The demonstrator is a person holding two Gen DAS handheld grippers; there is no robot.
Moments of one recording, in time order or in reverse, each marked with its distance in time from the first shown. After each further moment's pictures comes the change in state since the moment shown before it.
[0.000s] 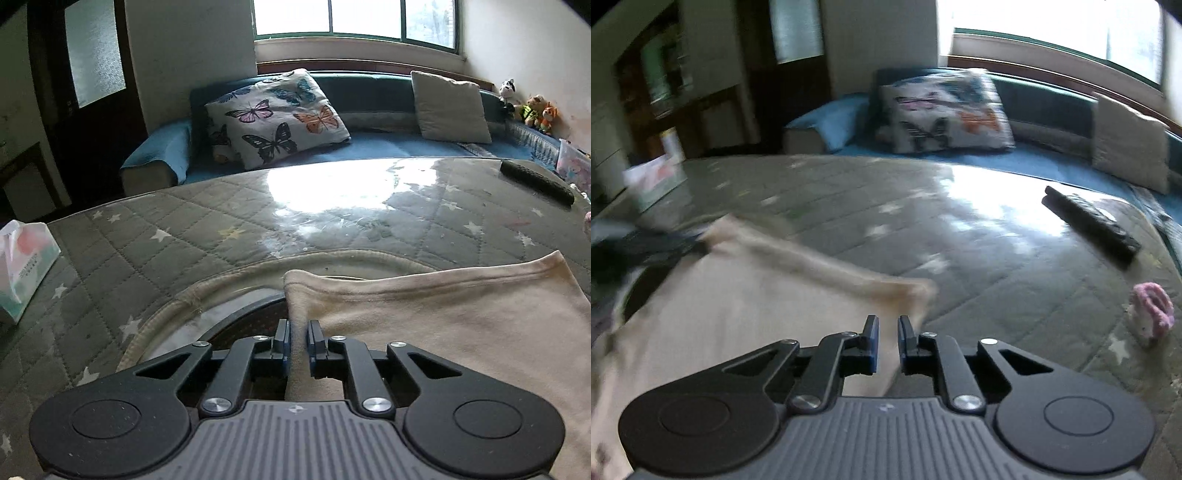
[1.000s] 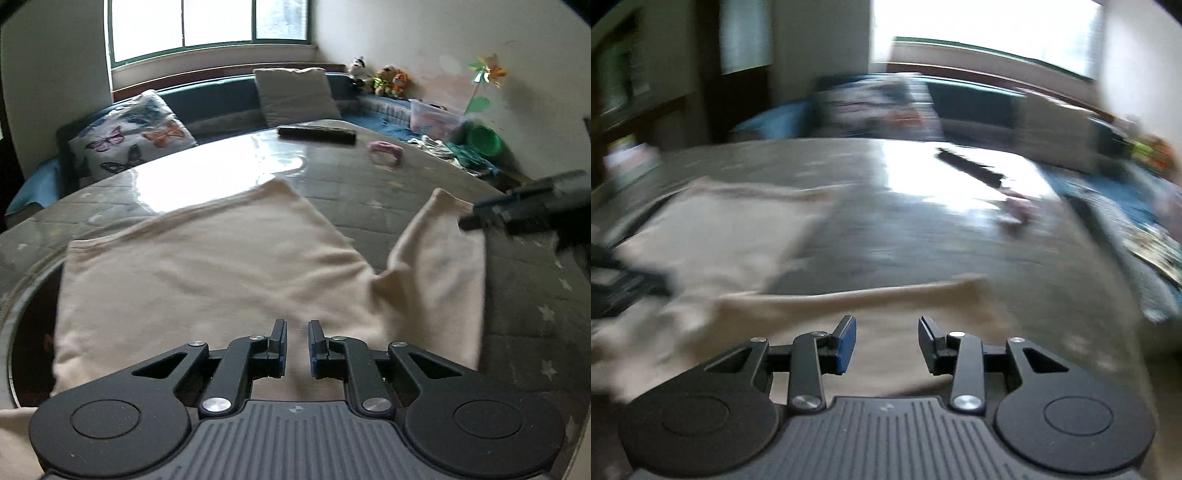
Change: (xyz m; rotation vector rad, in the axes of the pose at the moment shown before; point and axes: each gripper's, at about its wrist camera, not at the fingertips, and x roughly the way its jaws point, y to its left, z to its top) left arm -0.113 -0.147 -0.086 0.247 -0.012 -0.385; right arm -0.107 -0.041 -0.110 0.167 -0.052 -0.294
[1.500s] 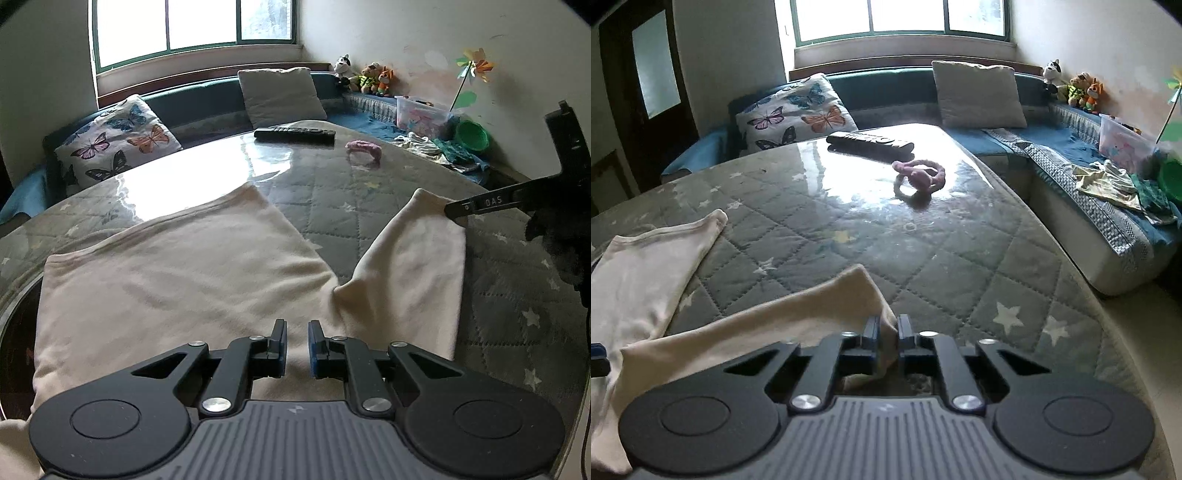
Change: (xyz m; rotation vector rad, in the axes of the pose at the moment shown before) left arm 0.005 -0.022 0.009 0.028 -0.009 -0.019; right arm 0.023 -0.056 -0.011 0.210 -0.003 -0.072
